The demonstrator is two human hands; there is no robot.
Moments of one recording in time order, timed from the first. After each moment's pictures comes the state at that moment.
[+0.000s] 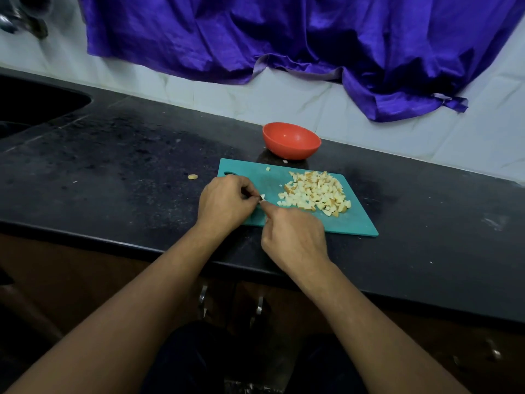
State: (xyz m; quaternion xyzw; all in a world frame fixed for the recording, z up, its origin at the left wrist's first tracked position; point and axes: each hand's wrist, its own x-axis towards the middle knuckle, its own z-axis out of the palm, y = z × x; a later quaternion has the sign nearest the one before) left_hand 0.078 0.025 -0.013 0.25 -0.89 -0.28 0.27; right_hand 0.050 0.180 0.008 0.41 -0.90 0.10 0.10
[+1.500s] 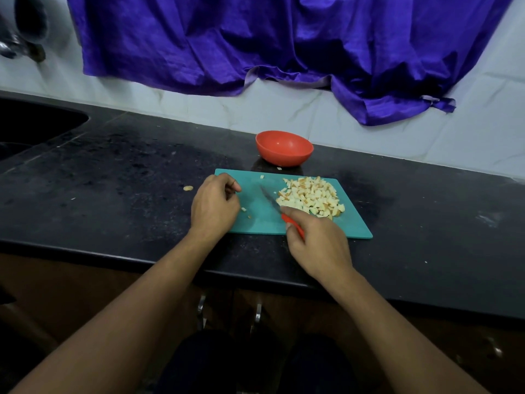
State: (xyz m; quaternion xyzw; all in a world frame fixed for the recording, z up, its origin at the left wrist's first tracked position) left_hand 0.076 0.018 -0.014 0.27 -0.83 -0.34 0.35; right_hand 0.020 0.225 0.000 0.37 -0.89 0.22 0.11
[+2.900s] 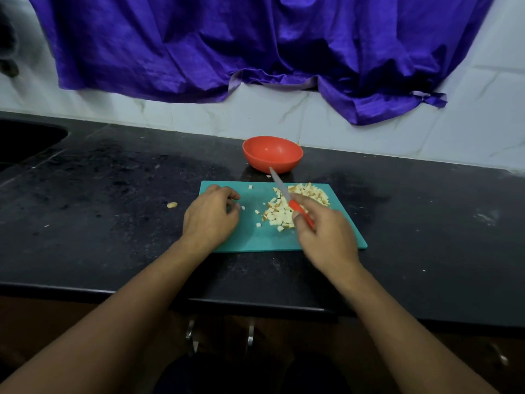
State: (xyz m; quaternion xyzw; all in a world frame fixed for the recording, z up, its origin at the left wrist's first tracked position) left_hand 0.050 0.014 -0.003 0.24 -0.92 -0.22 0.24; right_hand -0.022 0.229 0.012 0.32 -0.87 0.34 0.13
